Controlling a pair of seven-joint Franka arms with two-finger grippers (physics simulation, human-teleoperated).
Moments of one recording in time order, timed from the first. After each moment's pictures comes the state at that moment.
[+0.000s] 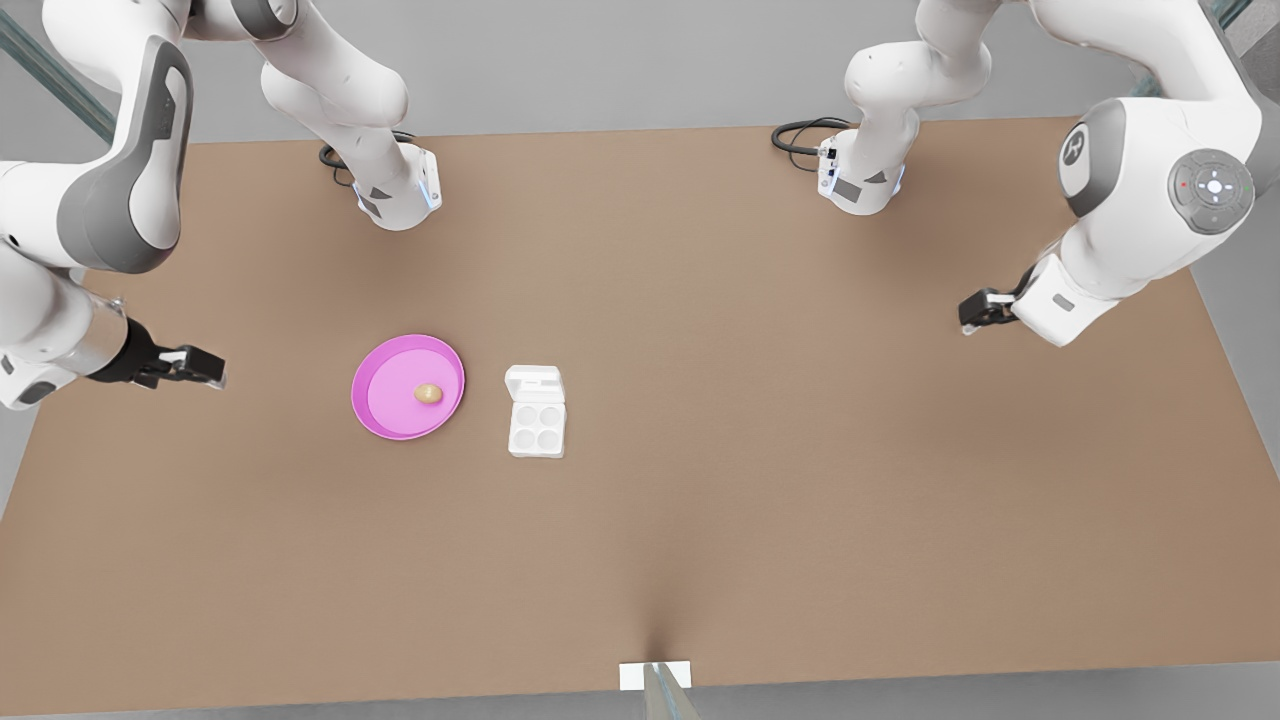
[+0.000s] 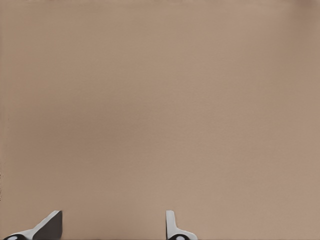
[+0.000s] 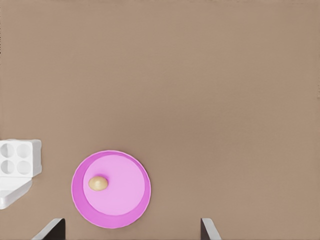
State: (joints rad) left arm 0.08 0.11 -0.18 -1.49 0.03 1.52 -0.10; right arm -0.20 0.18 0.12 -1.43 -0.01 1.56 -0.04
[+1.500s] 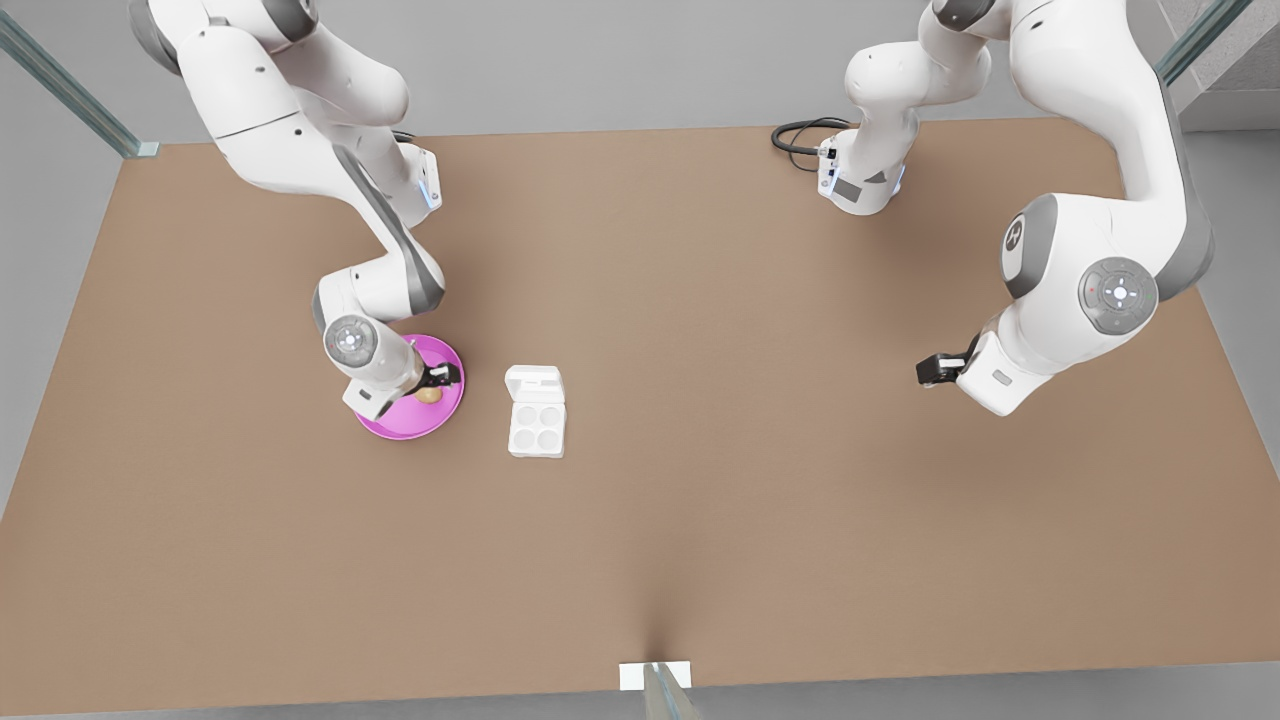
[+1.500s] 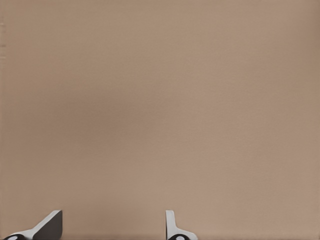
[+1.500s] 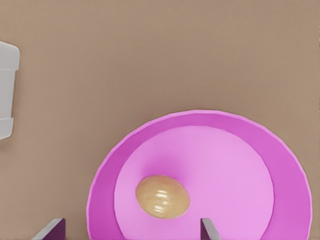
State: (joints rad) left arm 0.06 0.27 -0.24 -1.48 0.09 1.61 -0.21; right arm -0.16 0.27 0.42 -2.24 -0.12 2.33 0.19
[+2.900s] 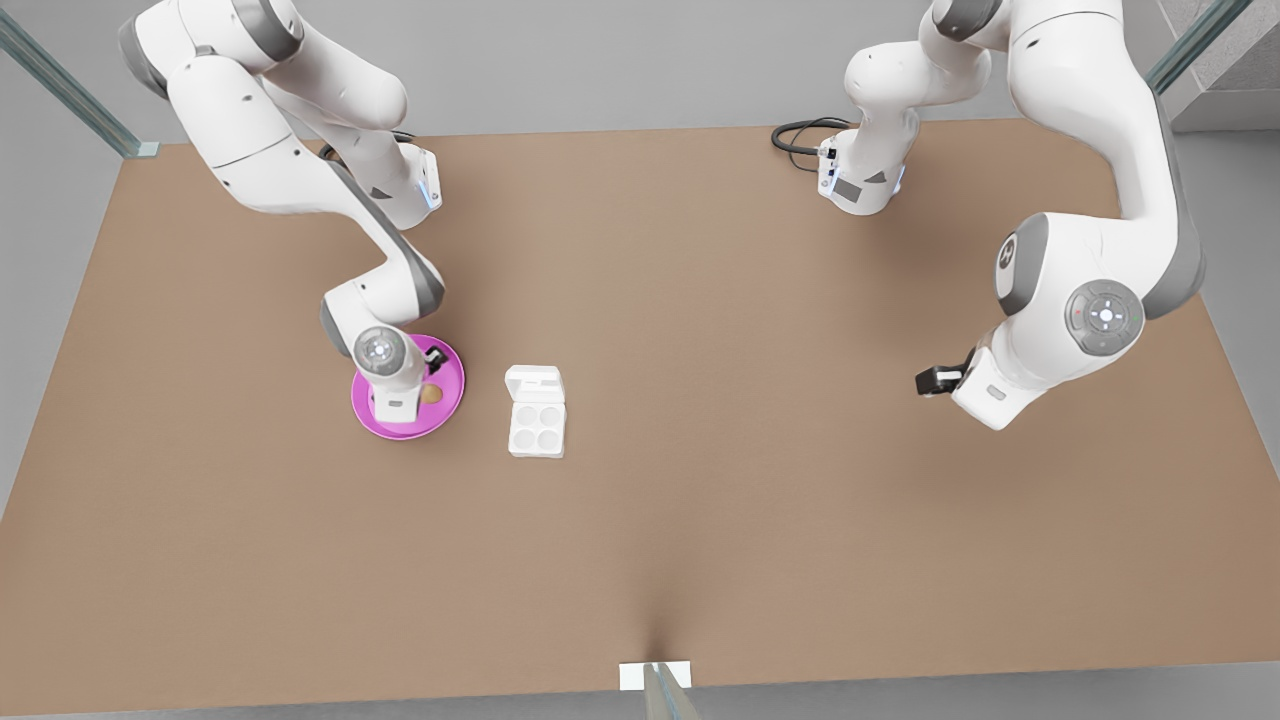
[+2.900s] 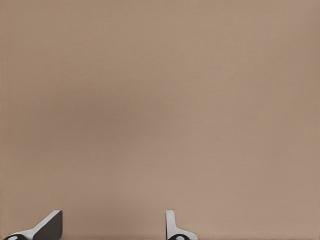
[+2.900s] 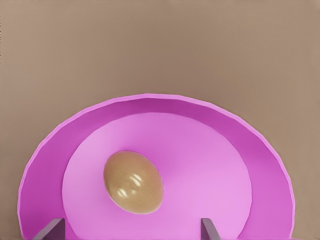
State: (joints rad) left arm 0.05 0.31 -0.24 -1.47 0.13 1.61 -0.22; right arm -0.31 0.35 0.56 -2.24 -0.40 2.27 -0.21
